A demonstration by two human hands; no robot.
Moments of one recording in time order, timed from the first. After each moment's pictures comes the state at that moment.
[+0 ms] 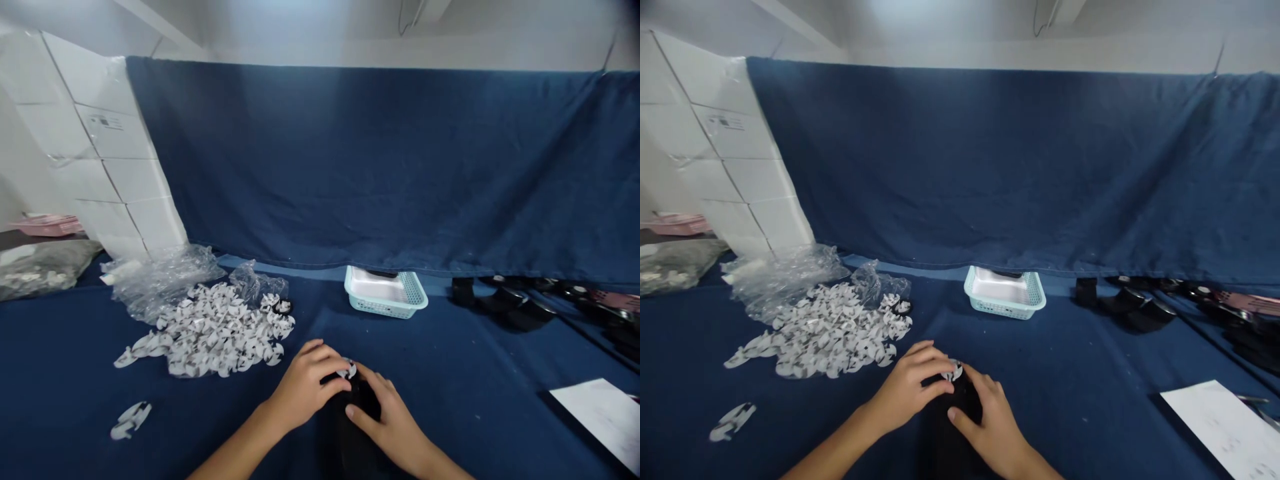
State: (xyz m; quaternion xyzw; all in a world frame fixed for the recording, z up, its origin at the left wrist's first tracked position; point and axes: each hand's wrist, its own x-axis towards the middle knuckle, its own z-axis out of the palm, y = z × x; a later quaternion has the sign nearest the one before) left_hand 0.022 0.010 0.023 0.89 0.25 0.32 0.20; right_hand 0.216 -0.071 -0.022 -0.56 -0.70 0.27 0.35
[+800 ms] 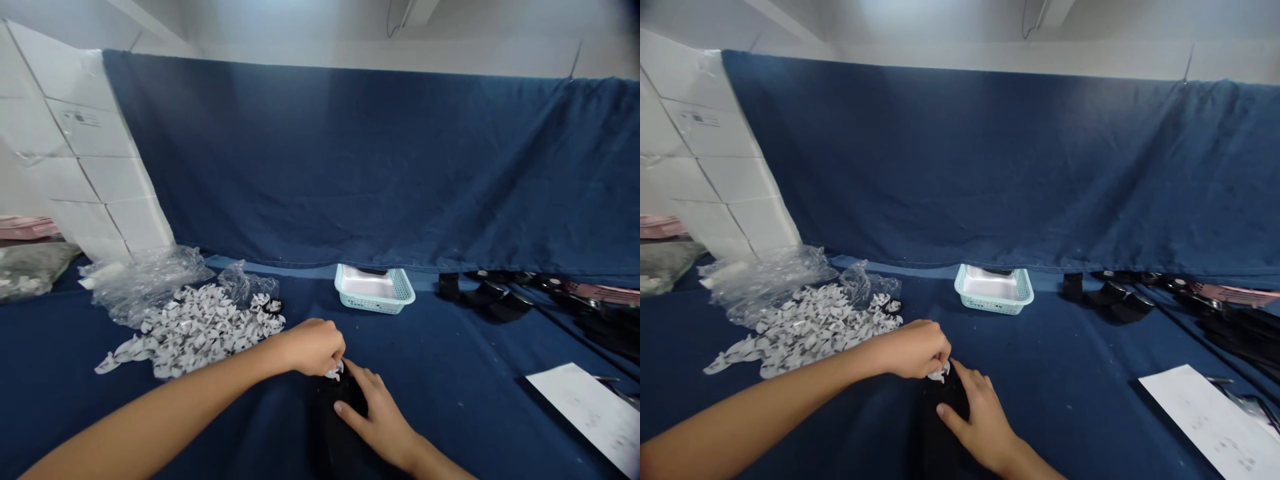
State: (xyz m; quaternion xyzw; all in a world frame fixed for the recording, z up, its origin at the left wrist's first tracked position) left_hand 0.061 0.037 0.106 0.98 0.19 0.00 0.09; right_hand 0.216 -0.075 -0.020 -0.57 -0.72 0.23 0.31
